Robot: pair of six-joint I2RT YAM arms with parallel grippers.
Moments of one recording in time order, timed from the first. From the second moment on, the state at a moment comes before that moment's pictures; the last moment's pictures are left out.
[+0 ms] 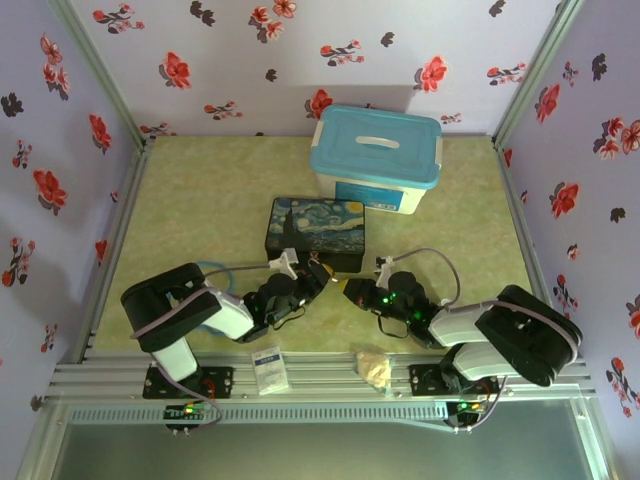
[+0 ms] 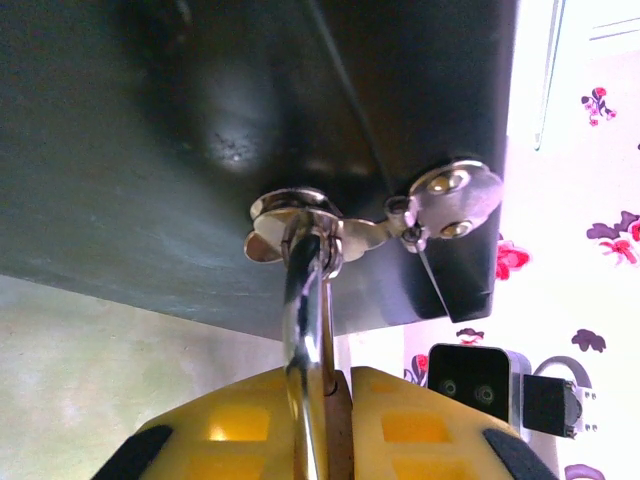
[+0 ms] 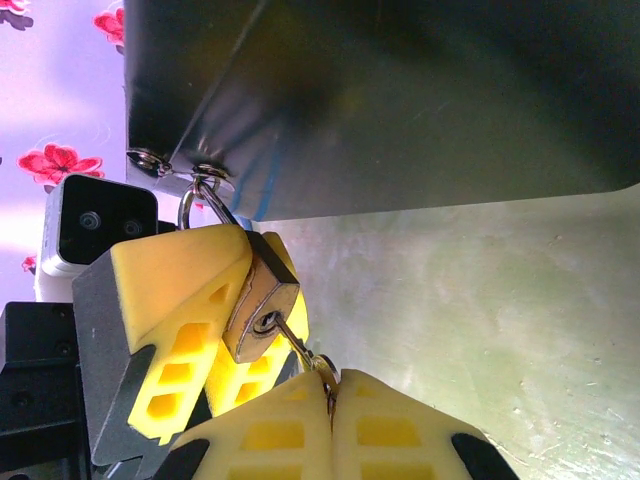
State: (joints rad) left arm -1.05 1.70 0.38 1.06 -0.19 -1.41; right arm 0.78 1.36 0.13 0.87 -0.25 1.16
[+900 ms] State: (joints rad) left arm -1.04 1.77 0.38 1.13 -0.22 -1.44; right arm 0.74 1.59 0.13 1.14 -0.31 1.26
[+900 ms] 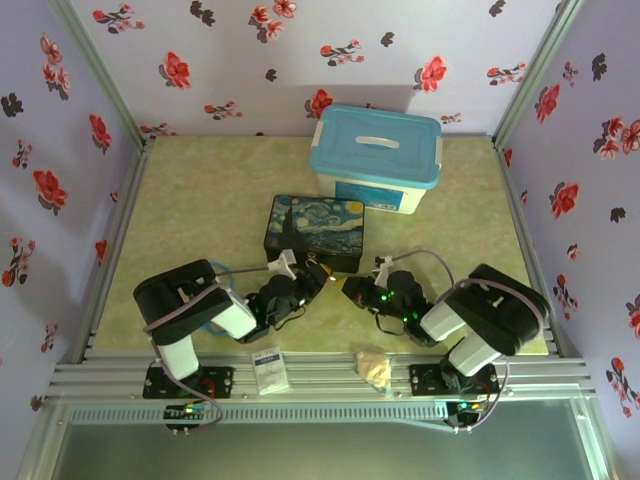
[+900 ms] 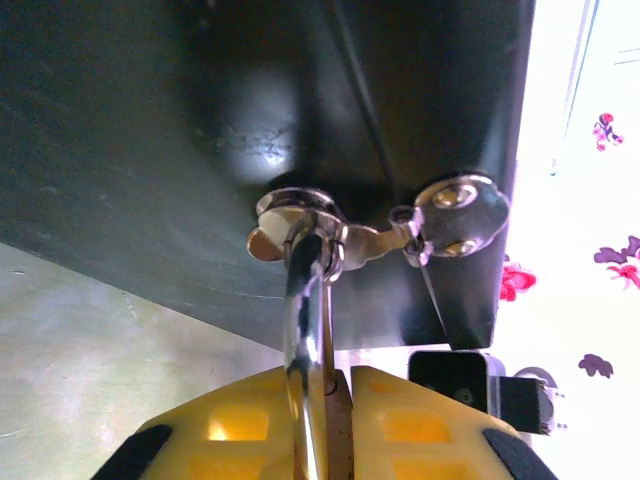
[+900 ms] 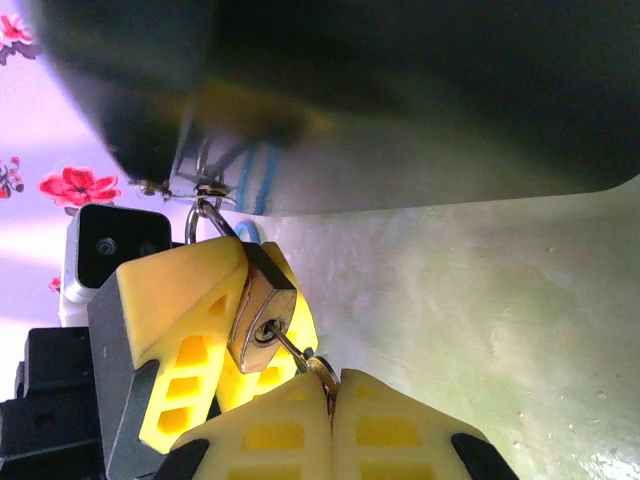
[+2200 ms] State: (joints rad) left arm -1.03 1.75 0.42 1.15 -0.15 -1.46; right arm 0.51 1.45 0.15 1.00 -0.71 1.29
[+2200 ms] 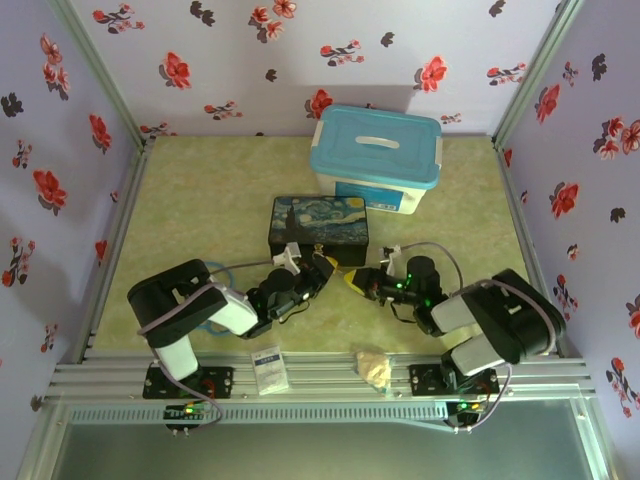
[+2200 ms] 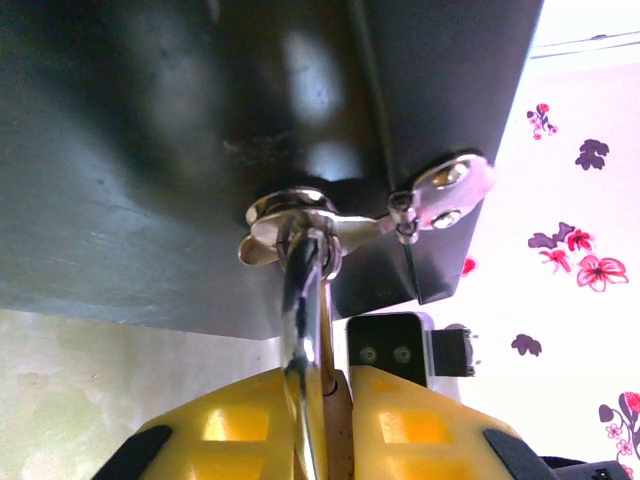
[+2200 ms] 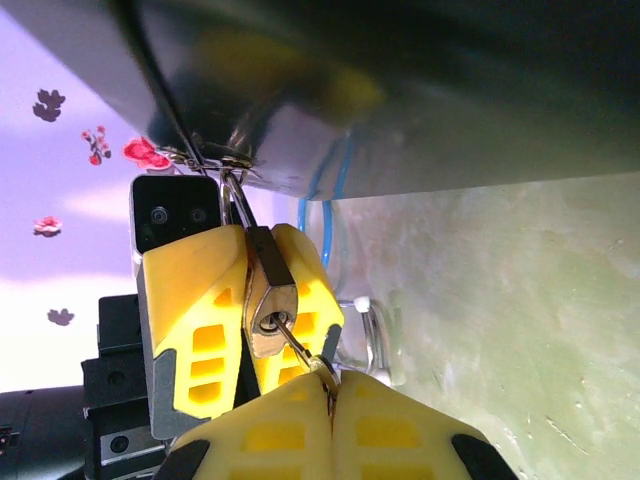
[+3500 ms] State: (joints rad) left arm -1.04 1.79 0.50 1.18 -0.15 -1.44; right arm 0.54 1.10 0.24 0.46 -0.53 1.19
